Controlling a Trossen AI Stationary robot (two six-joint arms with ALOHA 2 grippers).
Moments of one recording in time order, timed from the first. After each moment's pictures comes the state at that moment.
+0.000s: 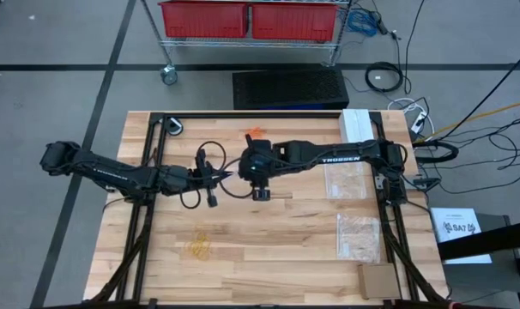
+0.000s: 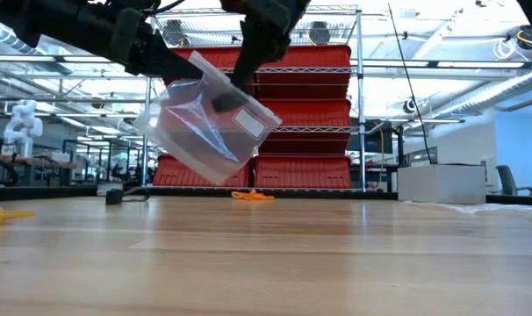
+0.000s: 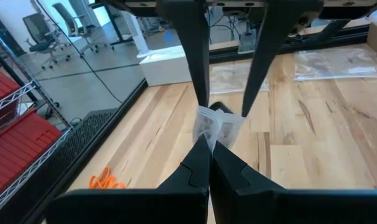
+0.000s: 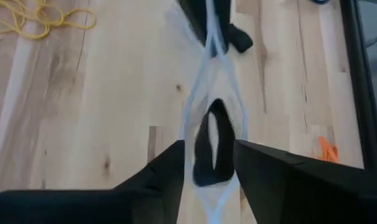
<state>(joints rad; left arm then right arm) -0.12 0.99 0.42 0.34 -0.42 0.16 -0.01 1.98 1.86 -0.85 0.16 -0.12</state>
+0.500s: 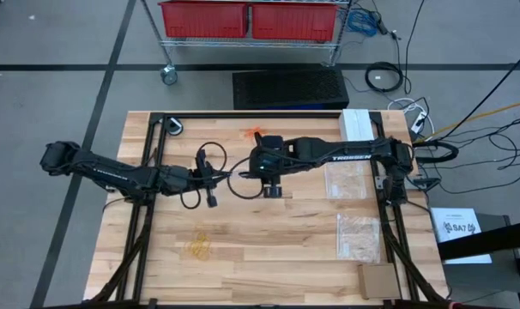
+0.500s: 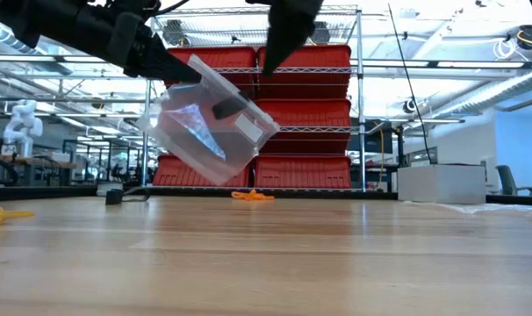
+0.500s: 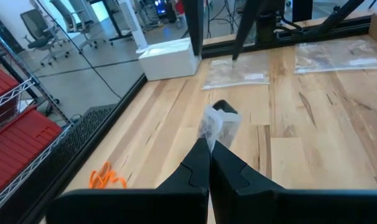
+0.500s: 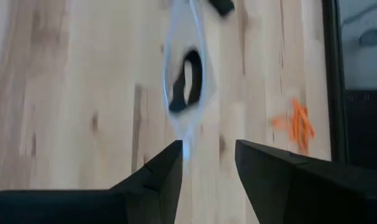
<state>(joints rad) -0.13 0.99 0.42 0.31 -0.42 0.16 0.00 1.90 1.86 -1.05 0.23 -0.09</state>
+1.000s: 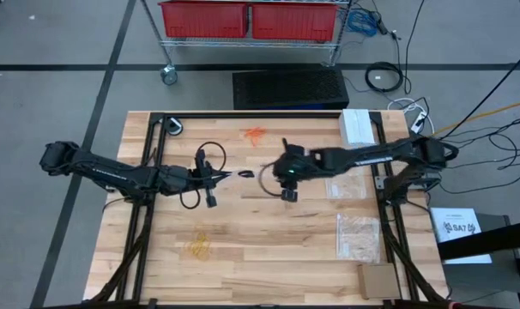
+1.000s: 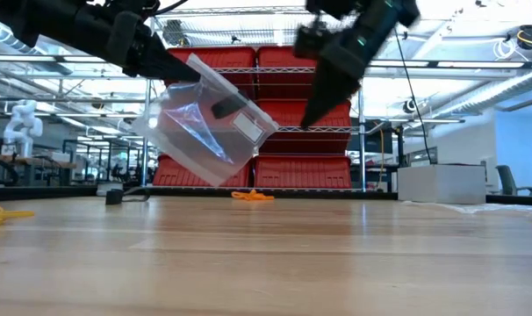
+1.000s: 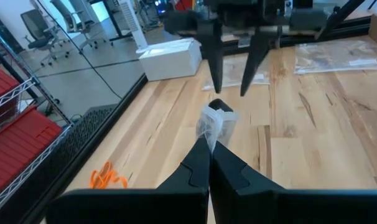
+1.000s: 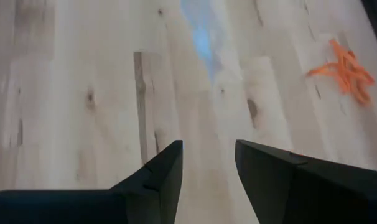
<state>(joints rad) -0.13 0.98 0.42 0.31 -0.42 0.16 -0.04 1.56 1.03 -0.33 0.16 0.05</state>
